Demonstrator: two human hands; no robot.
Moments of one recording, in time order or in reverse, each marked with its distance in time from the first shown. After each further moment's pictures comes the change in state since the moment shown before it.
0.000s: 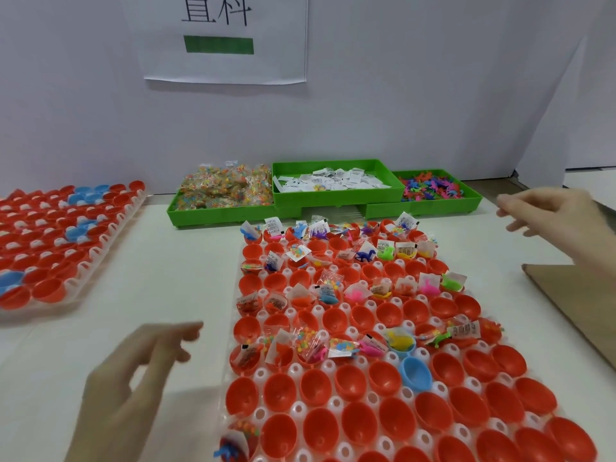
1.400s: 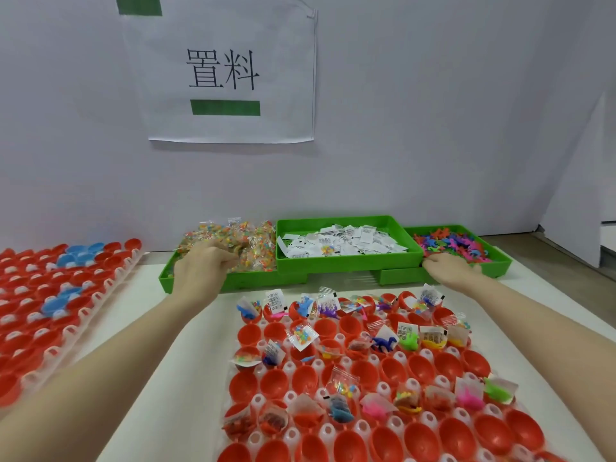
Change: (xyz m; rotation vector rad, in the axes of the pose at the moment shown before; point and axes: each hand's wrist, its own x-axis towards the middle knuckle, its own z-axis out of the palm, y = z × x) left_hand 0.240 0.007 0.068 0.810 0.108 0.396; right_hand 0.137 0.035 0.136 -0.640 -0.313 0.216
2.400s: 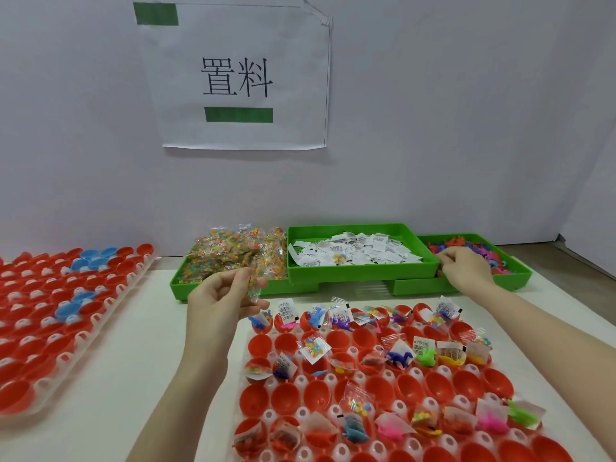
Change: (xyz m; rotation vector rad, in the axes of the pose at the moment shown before) left_hand -0.071 0.069 -0.055 -1.277 0.141 -0.507; right_hand 0.007 -0.010 -0.001 0.274 0.316 -0.032
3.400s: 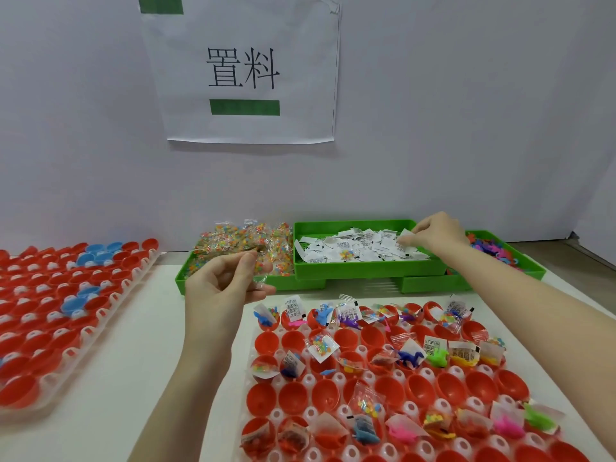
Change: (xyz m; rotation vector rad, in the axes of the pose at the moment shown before) left_hand 0.000 0.011 -0.001 0.023 -0.011 0.137; right_hand 0.009 -0.071 -0.010 0.081 -0.132 -0.043
